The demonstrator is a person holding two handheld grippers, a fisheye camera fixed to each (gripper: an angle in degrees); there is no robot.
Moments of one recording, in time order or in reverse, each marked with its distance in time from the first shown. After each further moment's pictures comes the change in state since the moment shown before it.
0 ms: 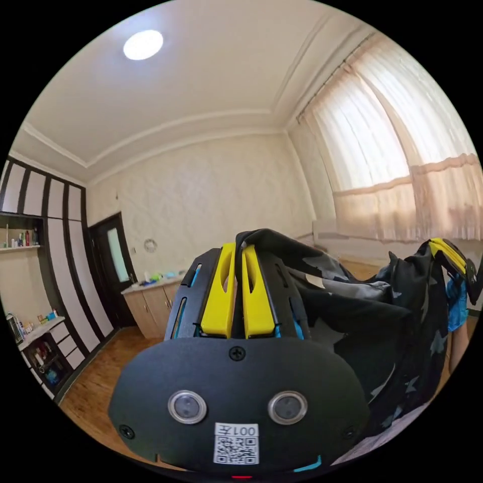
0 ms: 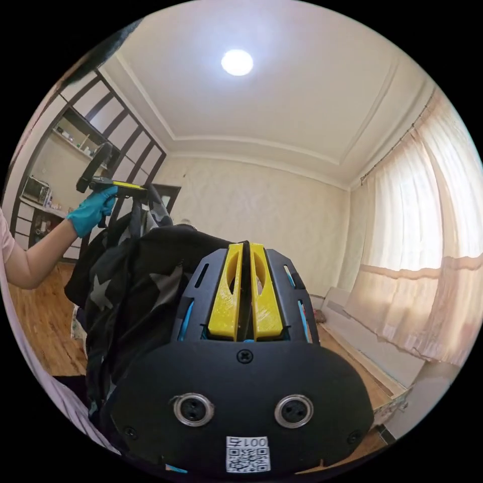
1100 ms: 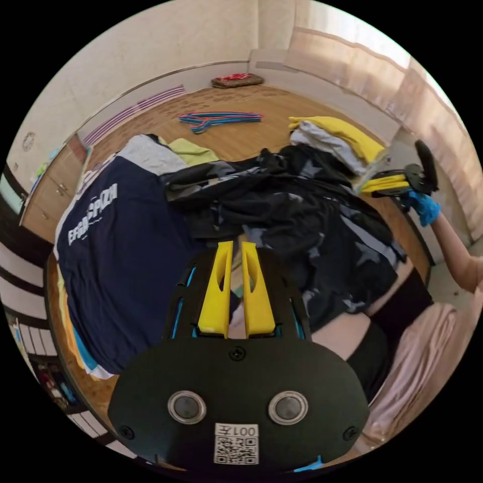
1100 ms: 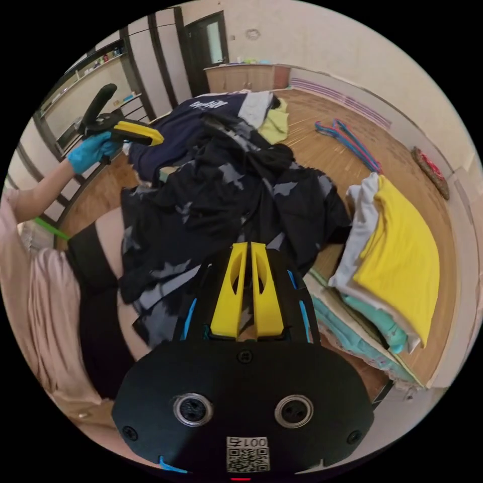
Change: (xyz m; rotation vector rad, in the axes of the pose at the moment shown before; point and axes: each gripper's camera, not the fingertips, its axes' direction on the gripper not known) left arm 0.044 0.245 0.403 -0.899 0.565 0.108; right arm 0.003 0.287 0.351 -1.123 -0.732 -0.012
